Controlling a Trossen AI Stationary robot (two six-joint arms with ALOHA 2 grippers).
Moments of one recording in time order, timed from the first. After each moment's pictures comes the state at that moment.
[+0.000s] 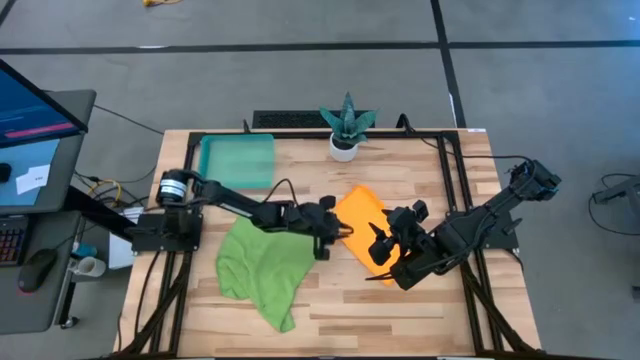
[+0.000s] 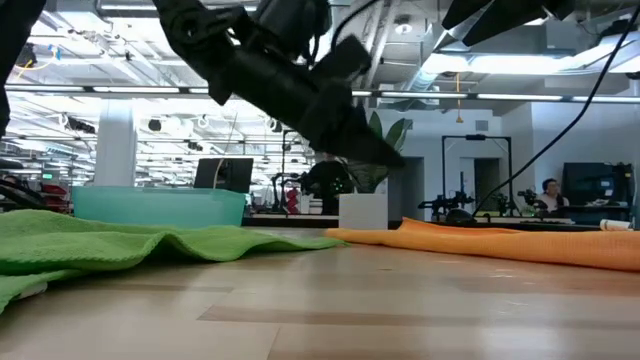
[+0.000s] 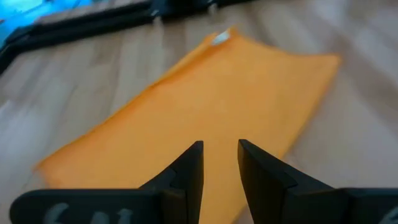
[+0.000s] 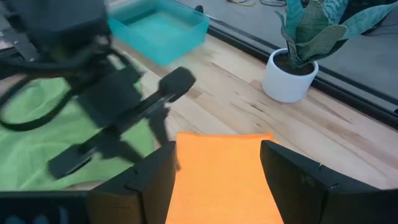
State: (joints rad) left arm -0.07 1.92 1.04 0.42 -0.04 0.18; right arm 0.59 1.46 1.24 -1.07 0.97 1.19
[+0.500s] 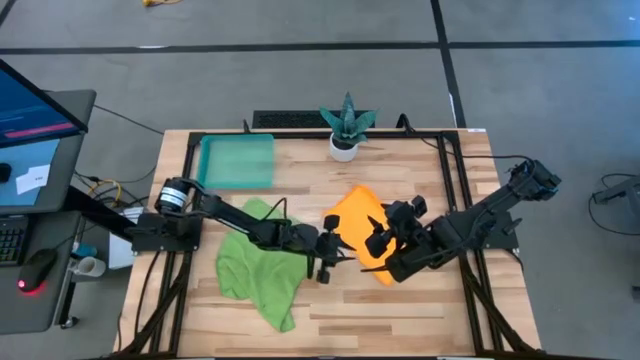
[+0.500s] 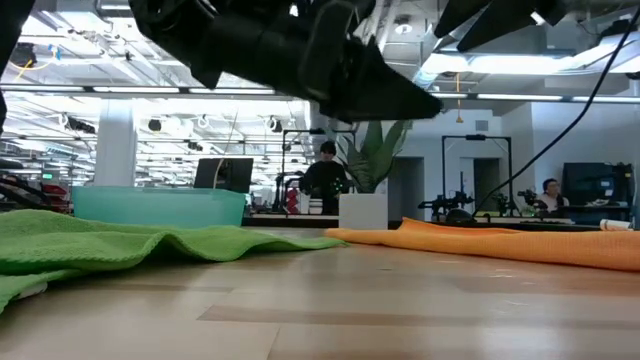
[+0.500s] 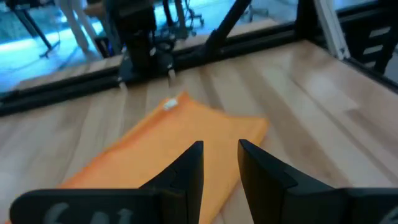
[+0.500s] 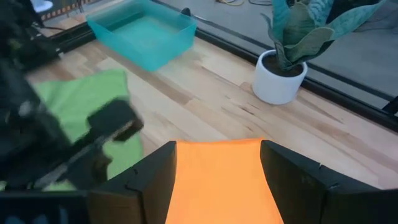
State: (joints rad) left arm -0.20 1.95 1.04 0.61 -0.09 0.16; right arm 0.54 1.46 1.24 -1.07 0.97 1.19
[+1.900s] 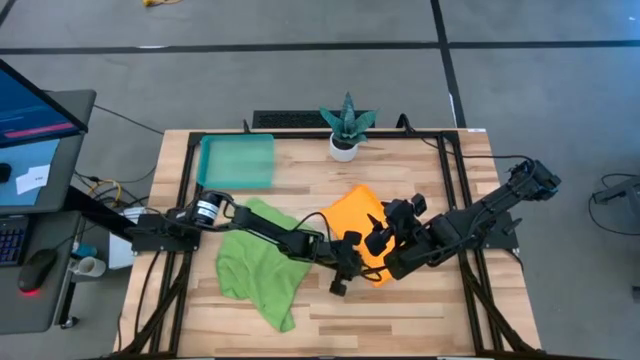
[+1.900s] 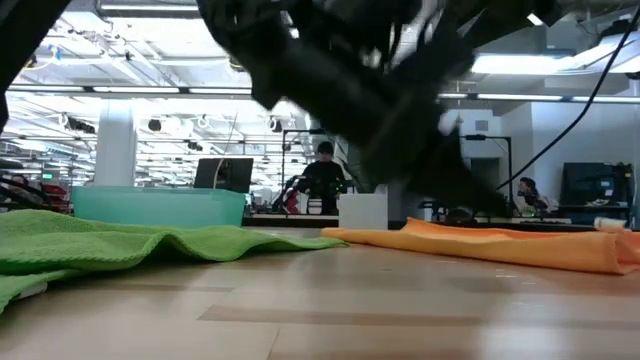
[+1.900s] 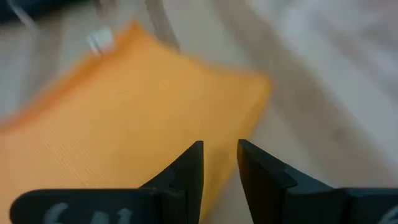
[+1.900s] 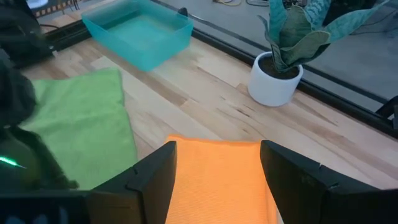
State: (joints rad) left arm -0.22 2.22 1.42 0.23 -0.03 0.19; right arm 0.52 1.45 1.24 -1.07 0.97 1.17
